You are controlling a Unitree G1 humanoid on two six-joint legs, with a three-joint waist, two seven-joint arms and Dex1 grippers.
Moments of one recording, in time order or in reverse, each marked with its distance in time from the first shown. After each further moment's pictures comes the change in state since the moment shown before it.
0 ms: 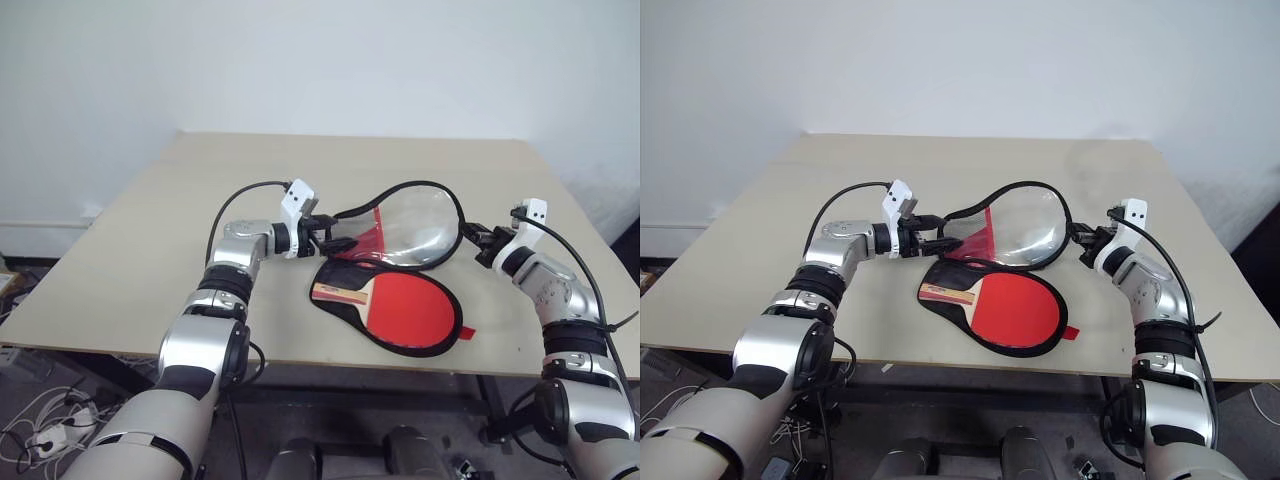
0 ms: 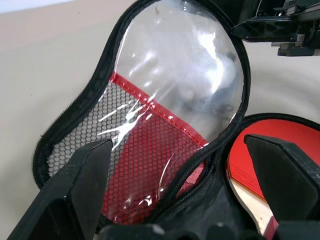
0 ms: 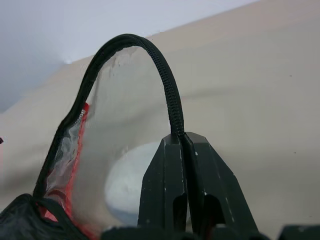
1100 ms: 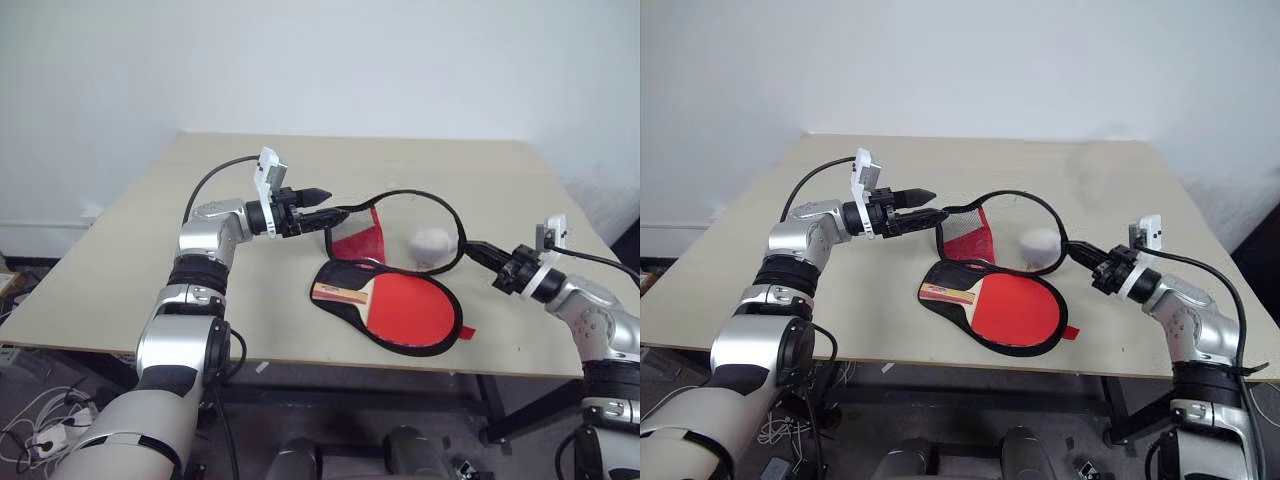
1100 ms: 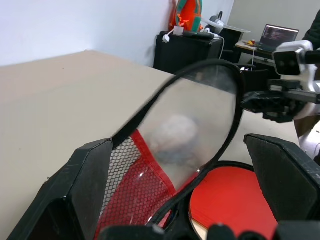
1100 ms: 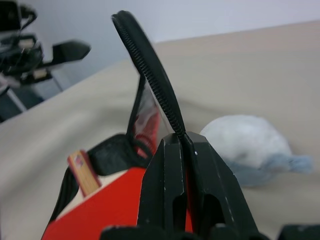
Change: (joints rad) left arm 0.002 0.089 0.052 -0.173 -0.179 0.160 -0.142; right arm 0.250 -0.143 0.057 -0.321 0.112 0.038 0.382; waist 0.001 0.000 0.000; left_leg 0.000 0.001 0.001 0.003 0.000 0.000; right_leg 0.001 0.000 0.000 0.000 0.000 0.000
